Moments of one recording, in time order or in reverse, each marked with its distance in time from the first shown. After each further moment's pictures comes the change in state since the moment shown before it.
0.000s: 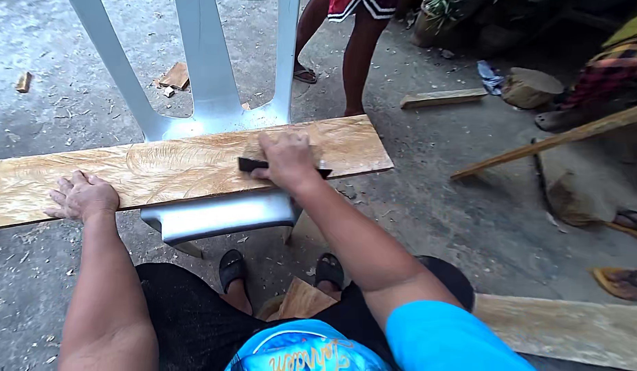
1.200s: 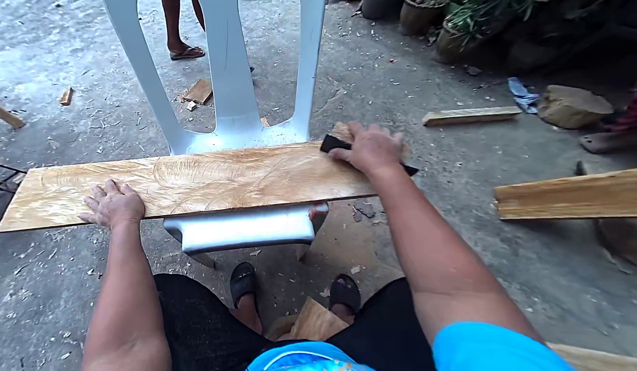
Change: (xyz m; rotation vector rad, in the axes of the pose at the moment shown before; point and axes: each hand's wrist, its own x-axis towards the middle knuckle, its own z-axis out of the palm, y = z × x) left_hand -0.003 -0.003 -0.002 -0.009 -0.007 0.033; right_hand 0.026 0.118 -0.030 -0.023 0.000 0.376
